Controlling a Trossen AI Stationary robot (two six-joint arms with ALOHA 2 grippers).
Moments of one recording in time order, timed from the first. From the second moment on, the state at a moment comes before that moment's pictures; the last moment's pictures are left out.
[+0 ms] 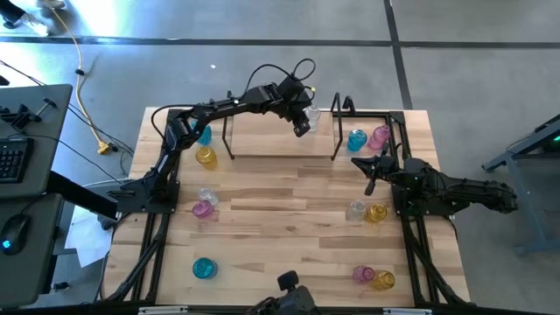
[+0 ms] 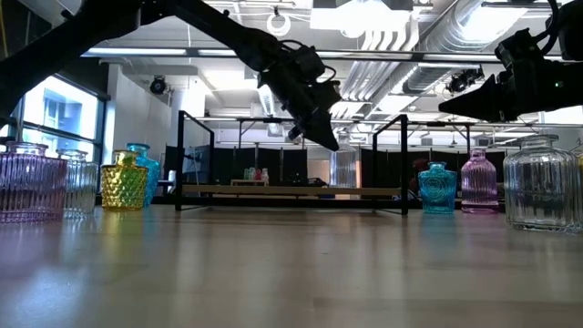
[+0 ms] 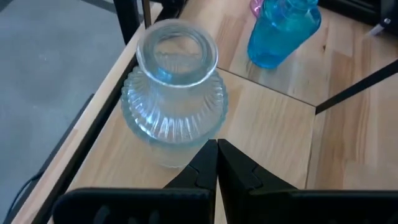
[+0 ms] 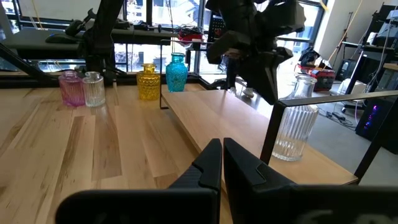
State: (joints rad) left arm 0.53 2.23 1.96 -0.56 0.20 0.06; right arm -0.17 0.11 0.01 0.05 0.24 -0.09
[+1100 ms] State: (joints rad) left arm 0.40 2.22 1.96 -0.33 0.20 0.14; right arm -0.17 0.11 0.01 0.05 0.24 -0.09
